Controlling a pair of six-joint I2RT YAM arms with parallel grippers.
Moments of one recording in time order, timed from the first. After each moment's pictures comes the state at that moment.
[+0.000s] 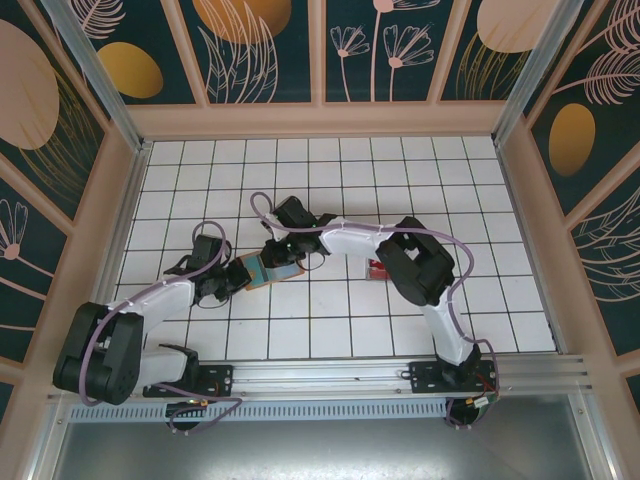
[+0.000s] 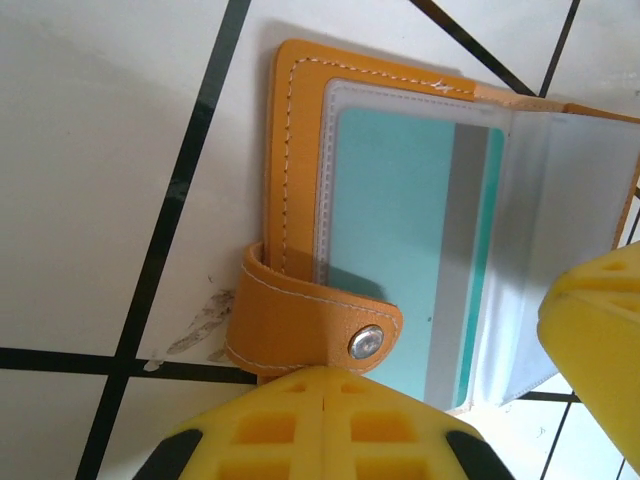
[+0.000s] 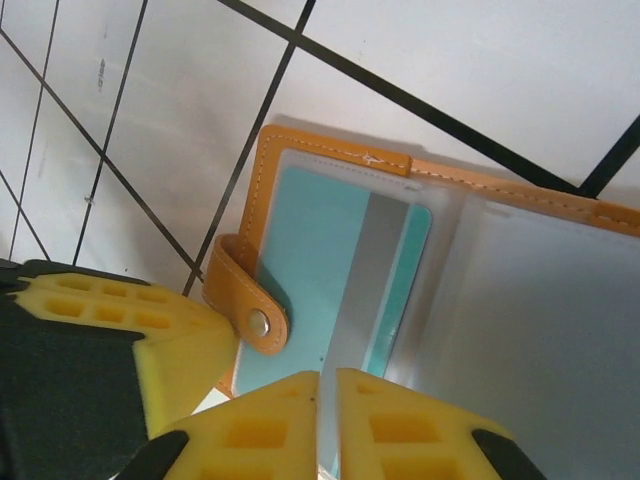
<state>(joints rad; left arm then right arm) -0.27 1.28 0.45 -0.20 0.28 -0.82 0.90 2.14 1.49 -0.28 -0.46 0.49</state>
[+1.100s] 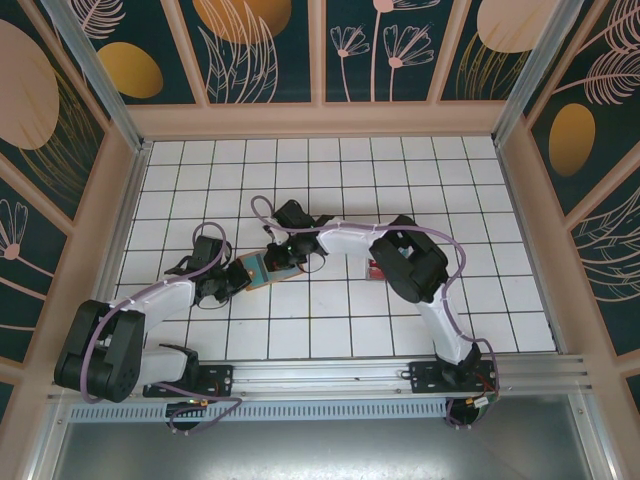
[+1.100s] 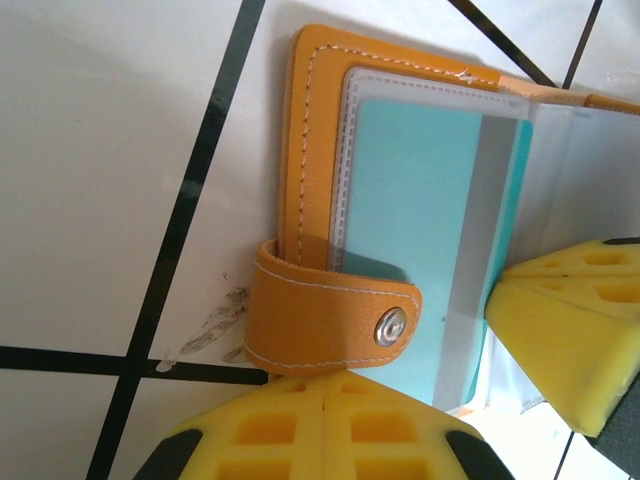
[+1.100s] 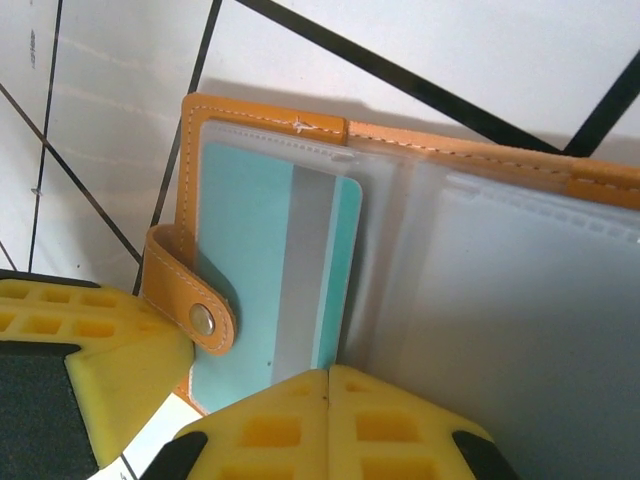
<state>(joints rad) -0.27 1.29 0.44 -0.19 0.28 -0.82 0.88 2.19 1.49 -0.30 -0.47 0.51</state>
